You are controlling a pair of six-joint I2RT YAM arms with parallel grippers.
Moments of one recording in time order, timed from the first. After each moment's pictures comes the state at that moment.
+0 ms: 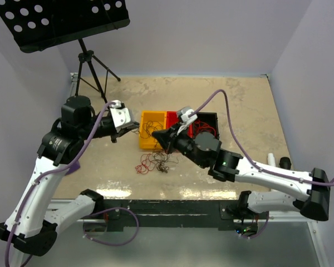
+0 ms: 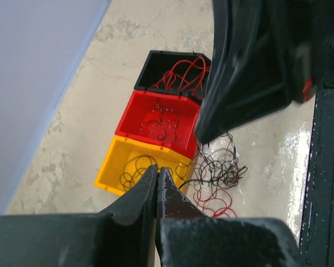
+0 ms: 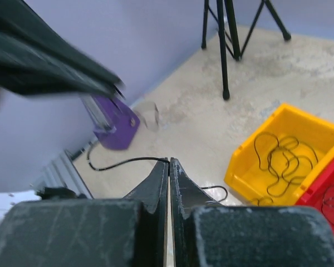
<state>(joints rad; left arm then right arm) -0.41 0.95 1.34 -0.76 0.70 0.56 1.16 1.16 0.90 0.23 0.31 0.38</state>
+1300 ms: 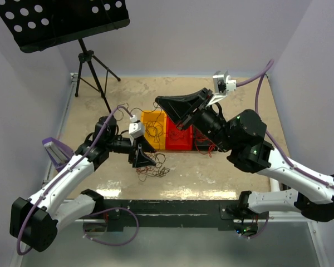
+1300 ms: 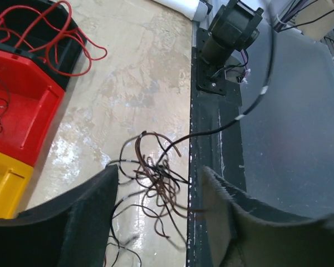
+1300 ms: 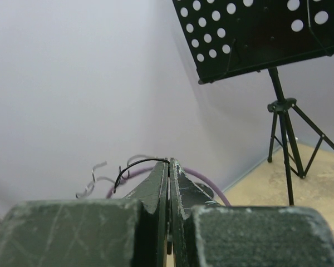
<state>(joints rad) -0.43 0.99 0.70 -0.20 1.08 0.09 1.16 1.11 1.38 0.14 0.23 0.40</state>
